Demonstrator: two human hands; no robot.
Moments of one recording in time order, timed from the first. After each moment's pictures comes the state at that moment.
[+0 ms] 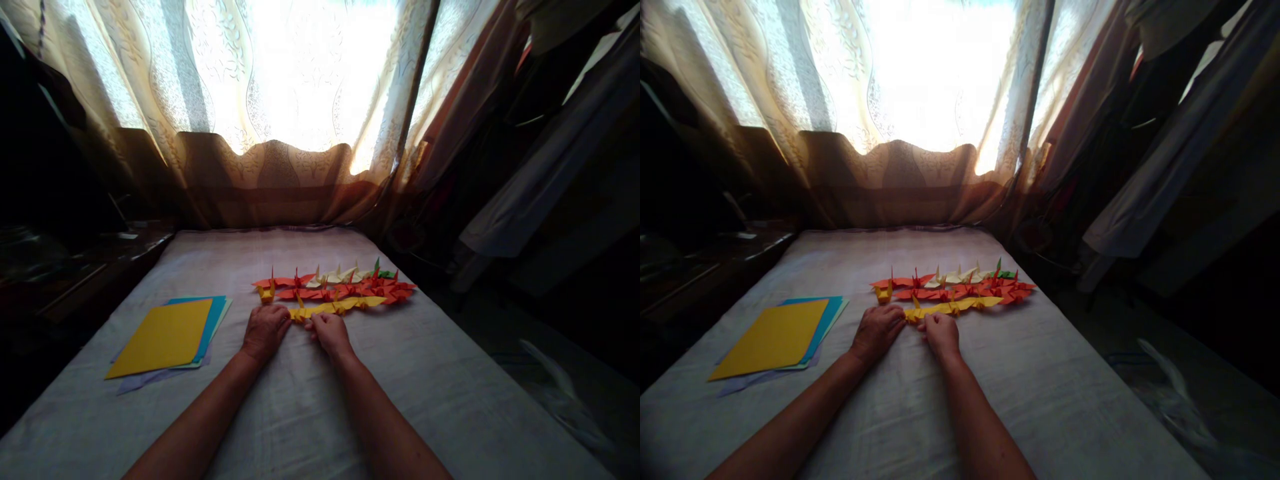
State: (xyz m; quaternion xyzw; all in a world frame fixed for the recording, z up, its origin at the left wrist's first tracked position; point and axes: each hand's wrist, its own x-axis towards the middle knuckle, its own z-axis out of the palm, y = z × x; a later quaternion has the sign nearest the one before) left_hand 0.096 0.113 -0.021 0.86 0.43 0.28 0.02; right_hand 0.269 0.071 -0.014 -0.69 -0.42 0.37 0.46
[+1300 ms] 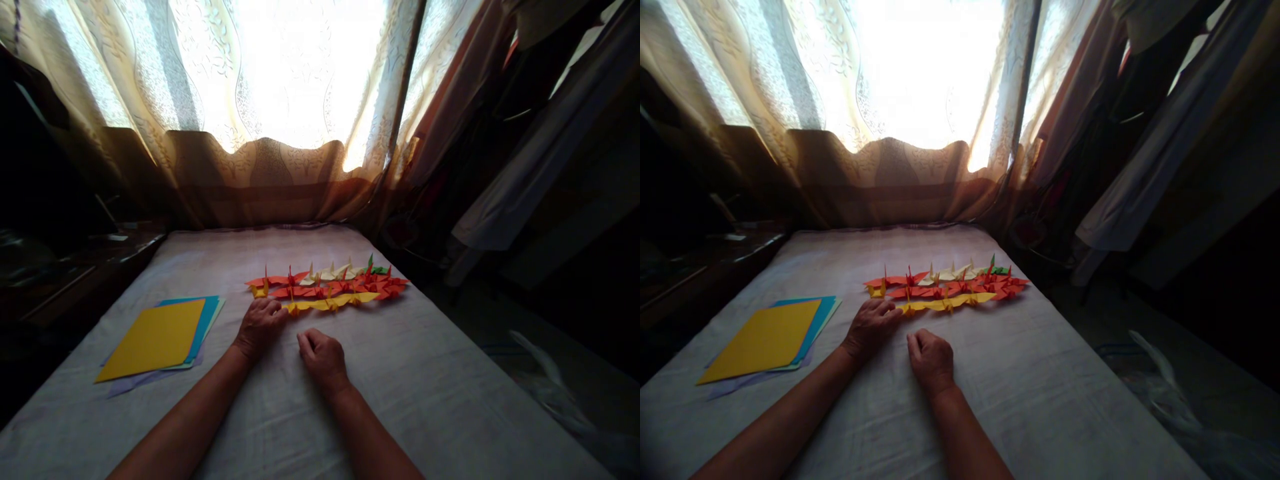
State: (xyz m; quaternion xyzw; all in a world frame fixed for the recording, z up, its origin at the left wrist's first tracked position) left_hand 0.095 0.121 -0.012 0.89 0.30 0.28 -0.19; right_hand 0.260 0.019 -0.021 -0.67 -0.62 0.14 0.38
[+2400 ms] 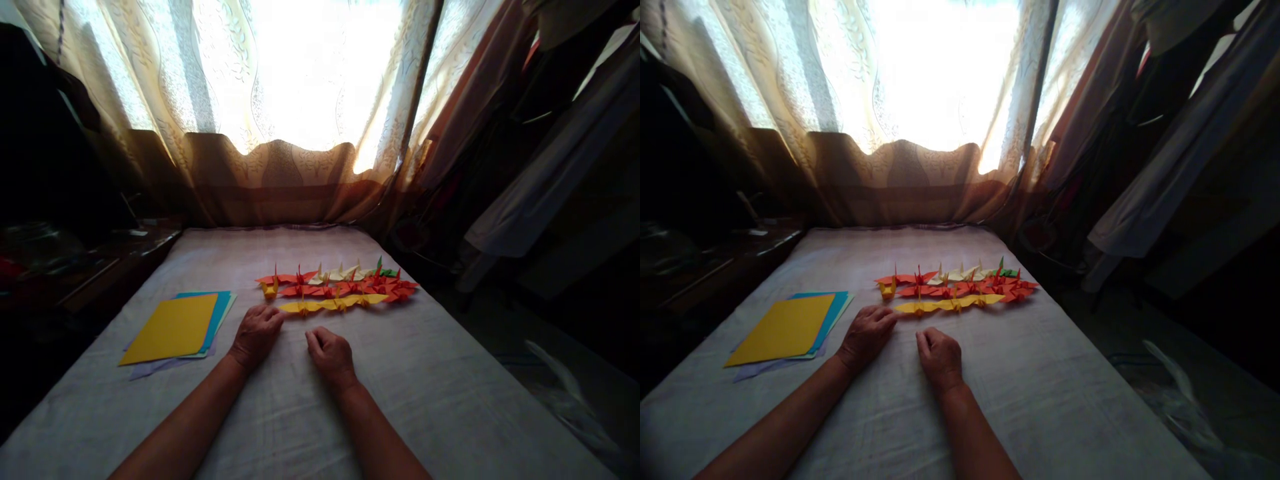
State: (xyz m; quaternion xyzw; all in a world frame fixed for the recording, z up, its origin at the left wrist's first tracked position) left_hand 0.069 0.099 -0.016 0.89 0.34 0.28 -0.16; right_hand 0.262 0.018 -0.023 -0.66 -0.63 0.12 0.38
